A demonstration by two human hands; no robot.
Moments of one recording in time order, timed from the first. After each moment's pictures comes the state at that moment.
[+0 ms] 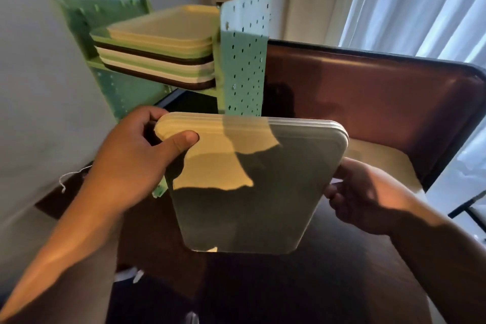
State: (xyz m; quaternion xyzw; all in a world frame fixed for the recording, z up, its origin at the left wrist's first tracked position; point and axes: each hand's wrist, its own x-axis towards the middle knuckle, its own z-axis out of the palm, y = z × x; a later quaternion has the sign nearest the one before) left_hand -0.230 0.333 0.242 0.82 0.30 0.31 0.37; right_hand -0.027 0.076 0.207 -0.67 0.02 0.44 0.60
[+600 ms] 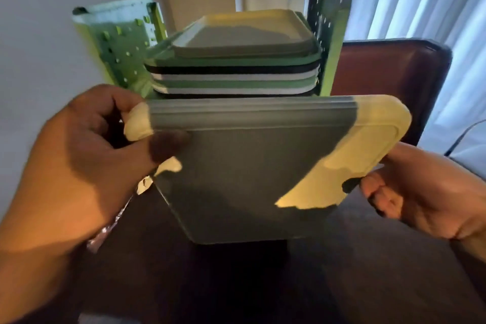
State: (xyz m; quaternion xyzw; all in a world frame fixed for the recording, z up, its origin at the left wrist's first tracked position) left_hand -0.270 0.519 0.270 0.82 0.06 0.35 0.45; right_hand -0.130 0.195 0.231 -0.64 -0.01 0.29 0.71
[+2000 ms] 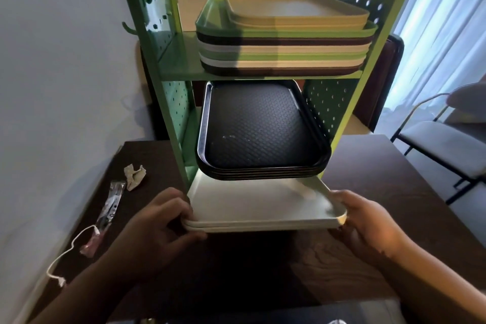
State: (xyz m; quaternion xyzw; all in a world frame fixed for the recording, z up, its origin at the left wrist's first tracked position) left_hand -0.286 0.639 0.099 0.90 -0.20 0.16 0.35; right_hand -0.199 0.276 0.089 -0.58 0.15 0.18 0.78
